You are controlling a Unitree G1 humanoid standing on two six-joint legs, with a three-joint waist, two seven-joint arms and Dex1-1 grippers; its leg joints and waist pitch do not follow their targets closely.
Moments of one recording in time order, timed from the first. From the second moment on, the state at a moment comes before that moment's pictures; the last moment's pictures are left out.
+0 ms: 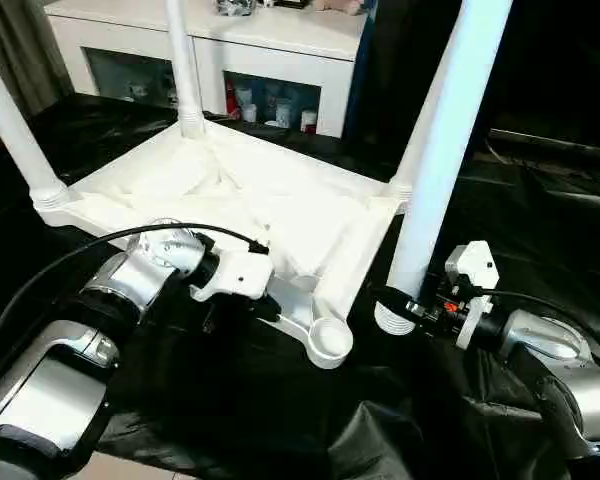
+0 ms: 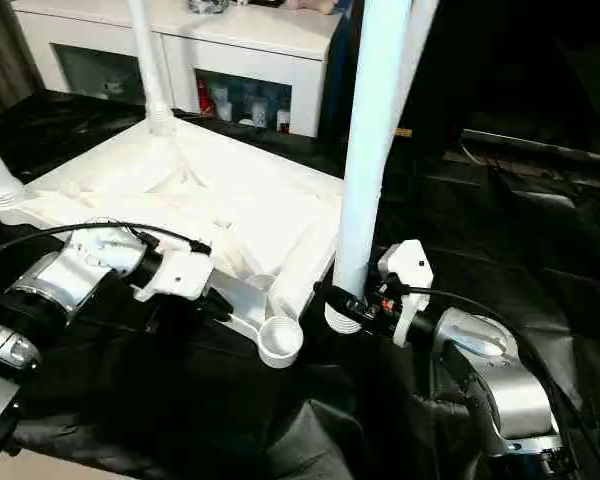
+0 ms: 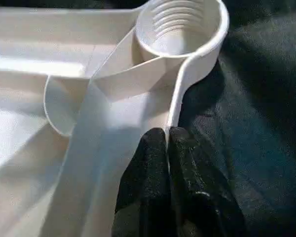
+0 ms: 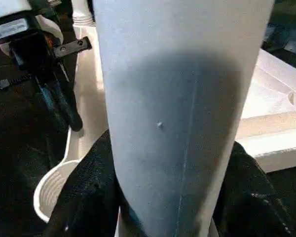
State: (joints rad) left arm -0.80 0.48 -0.46 0.79 0.11 -0.26 -1.44; right arm -0.13 -0.43 0.03 -0.07 0.36 0.30 0.80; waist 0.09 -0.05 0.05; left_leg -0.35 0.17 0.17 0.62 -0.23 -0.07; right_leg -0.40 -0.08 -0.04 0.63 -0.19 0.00
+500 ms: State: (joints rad) left arm -0.54 0.51 -0.27 0.34 0.06 0.39 -1.19; right arm -0.20 -0.32 0.00 -0.01 0.36 0.34 0.65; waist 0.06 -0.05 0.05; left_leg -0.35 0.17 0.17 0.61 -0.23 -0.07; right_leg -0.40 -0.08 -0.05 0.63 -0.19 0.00
